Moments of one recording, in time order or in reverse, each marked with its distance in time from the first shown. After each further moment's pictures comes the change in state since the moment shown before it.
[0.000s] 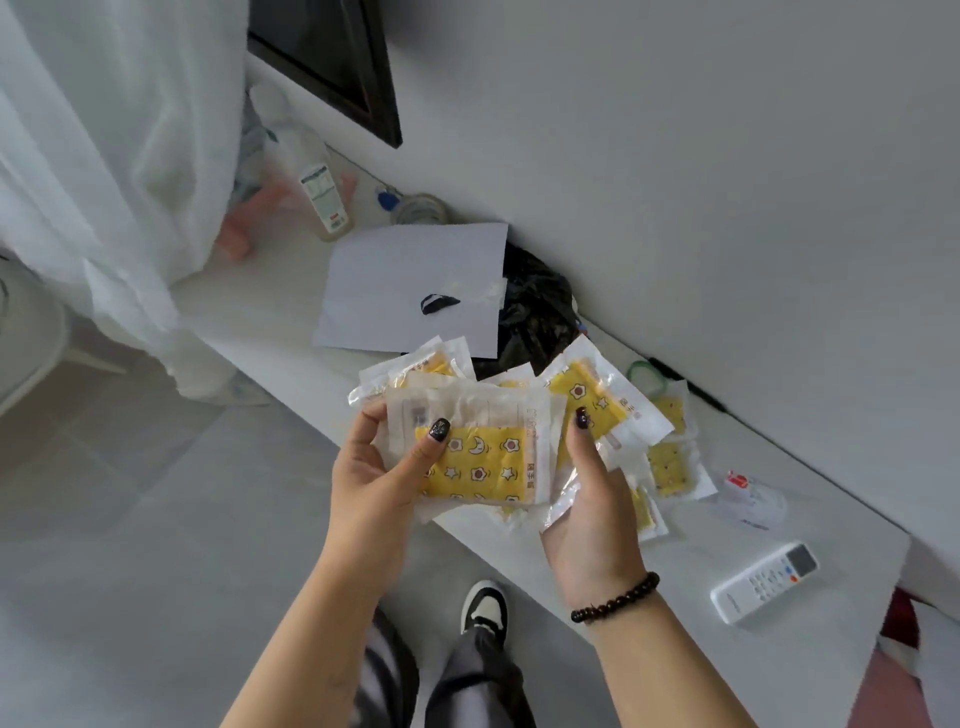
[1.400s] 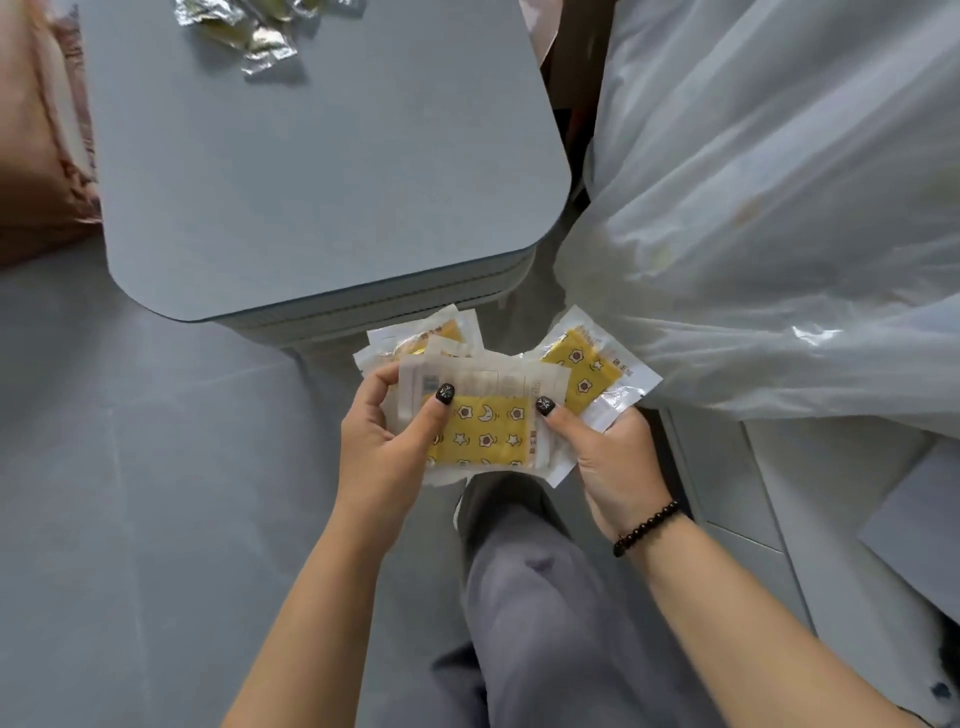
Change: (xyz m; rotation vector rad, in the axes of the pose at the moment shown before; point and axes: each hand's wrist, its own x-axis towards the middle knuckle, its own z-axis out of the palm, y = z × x) left_hand 0.027 0.309 -0.620 0.100 0.716 0.177; right_hand 0.051 0.407 0.585 -0.692 -0.409 0.213
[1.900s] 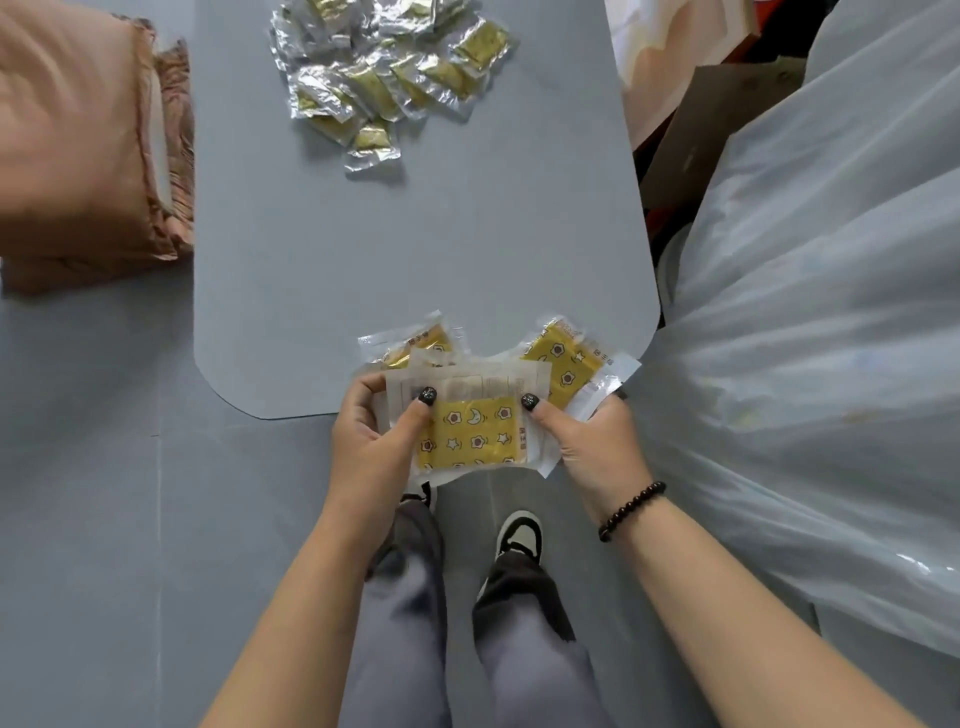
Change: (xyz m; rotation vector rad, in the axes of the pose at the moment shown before) left_hand 0.161 0.089 -0.054 -0.105 0.146 -0.020; right_hand 0.135 -0.088 0.154 -0.240 -0.149 -0.008
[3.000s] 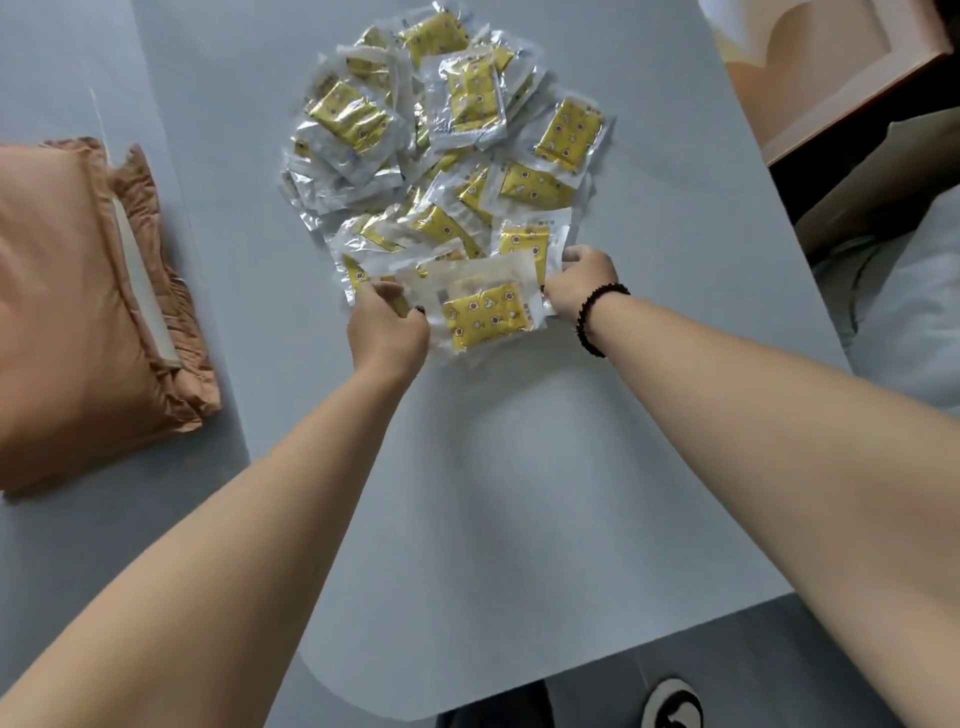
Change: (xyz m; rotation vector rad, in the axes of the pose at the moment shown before) left_hand 0.483 0.086 -0.035 0.779 0.073 0.041; right_hand 0.432 -0.107 0.213 -0.479 0.262 0.169
